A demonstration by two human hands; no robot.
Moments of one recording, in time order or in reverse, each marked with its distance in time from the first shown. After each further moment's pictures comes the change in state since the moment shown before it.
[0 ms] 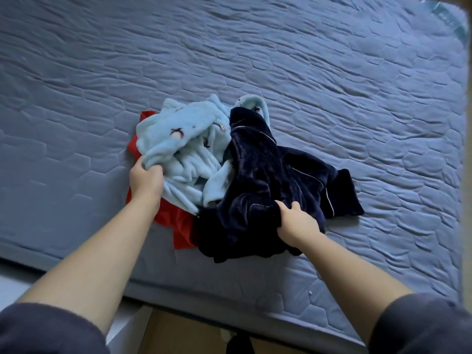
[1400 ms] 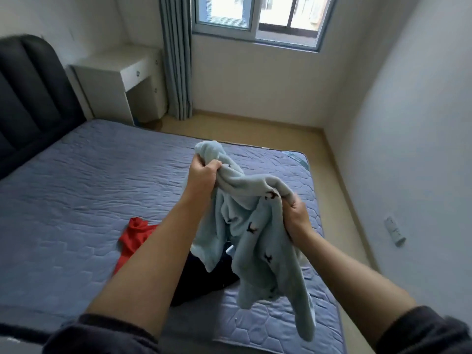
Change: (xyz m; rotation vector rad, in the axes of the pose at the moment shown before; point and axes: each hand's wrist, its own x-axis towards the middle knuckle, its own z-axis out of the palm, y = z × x) left_hand -0.469 0.353 -0.084 -0.499 -0.567 0.376; right_hand -0.420 0.167 -0.214 1.311 0.821 -0.337
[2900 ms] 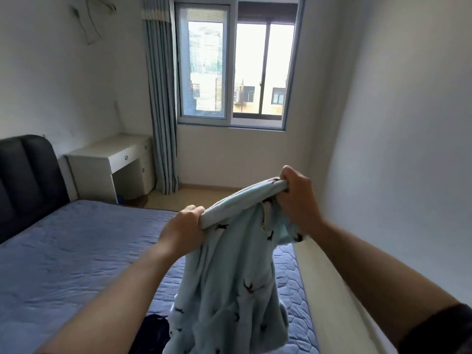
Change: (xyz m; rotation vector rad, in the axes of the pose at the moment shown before) left_hand -0.004 0.029 0.124 1.241 -0.159 0.629; right_hand 0.073 -0.152 -0.180 -0.435 0.269 -0.812
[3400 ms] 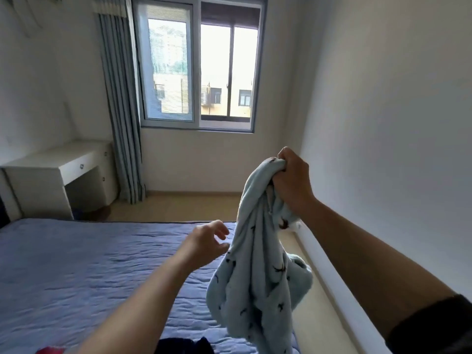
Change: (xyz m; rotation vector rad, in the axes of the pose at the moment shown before) left_hand 0.049 0.036 0.064 -0.366 -0.215 0.118; right_hand 0.050 0.007 -0.031 0.018 0.141 0.226
